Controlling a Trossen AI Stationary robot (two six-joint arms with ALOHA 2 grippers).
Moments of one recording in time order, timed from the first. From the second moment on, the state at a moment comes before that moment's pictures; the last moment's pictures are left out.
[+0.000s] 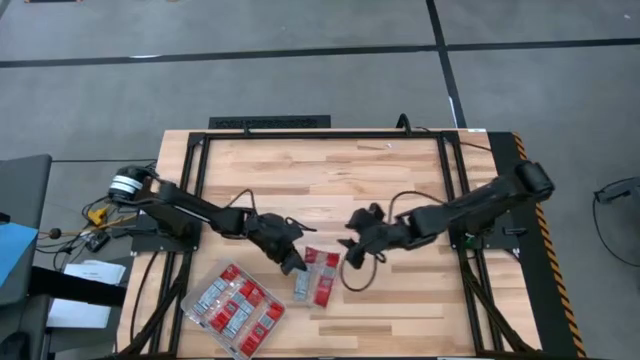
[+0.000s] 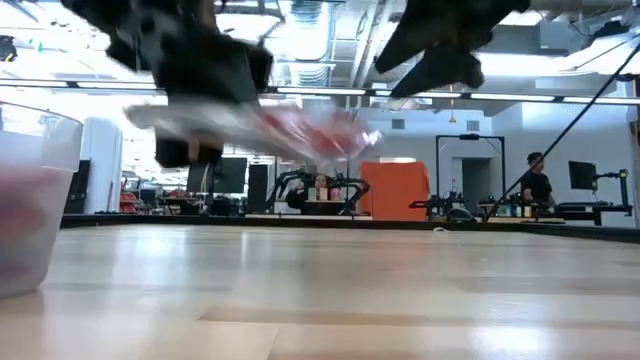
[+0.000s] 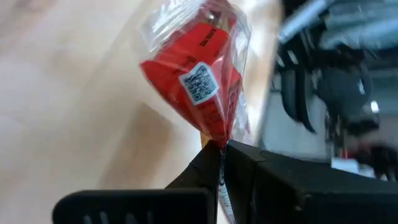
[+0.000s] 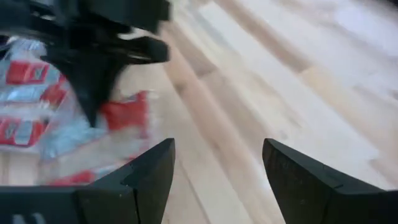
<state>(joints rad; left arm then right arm) -0.17 1.56 0.69 0.38 0.27 -1.04 0.32 1.49 1.00 -0.27 0.46 0.70</state>
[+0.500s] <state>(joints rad) -0.51 1.12 0.85 -0.27 0.19 -1.09 0.38 1.50 1.00 -0.35 0.55 0.78</state>
